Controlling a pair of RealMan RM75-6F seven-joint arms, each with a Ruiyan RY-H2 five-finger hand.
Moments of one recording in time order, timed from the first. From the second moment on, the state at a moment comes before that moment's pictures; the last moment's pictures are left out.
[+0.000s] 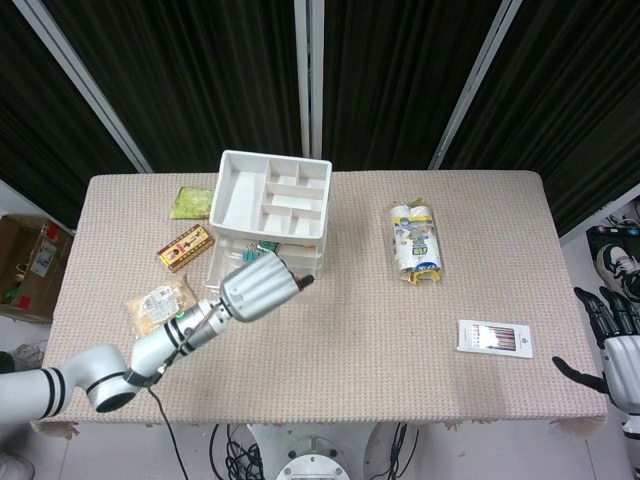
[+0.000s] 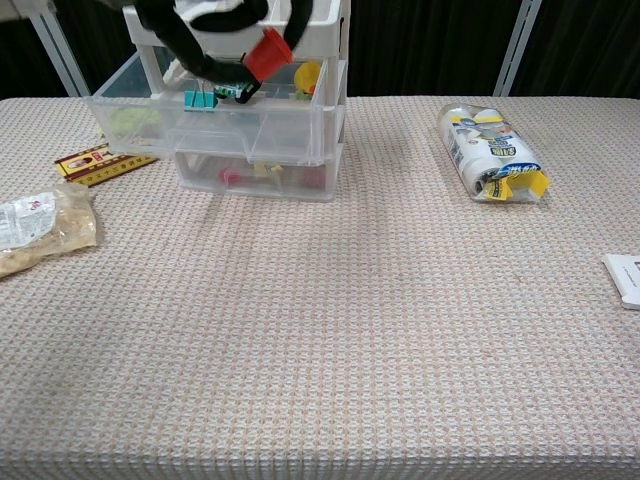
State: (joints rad) left arm -0.96 -1.25 -0.11 -1.72 1.61 1.03 0.44; right arm 0.02 -1.06 0.04 -1.55 -1.62 1.61 0.20
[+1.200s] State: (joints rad) left arm -0.82 -1.43 -0.20 -1.83 1.49 1.24 0.63; right arm 0.01 -1.06 0.03 -1.50 -1.65 1.63 0.26
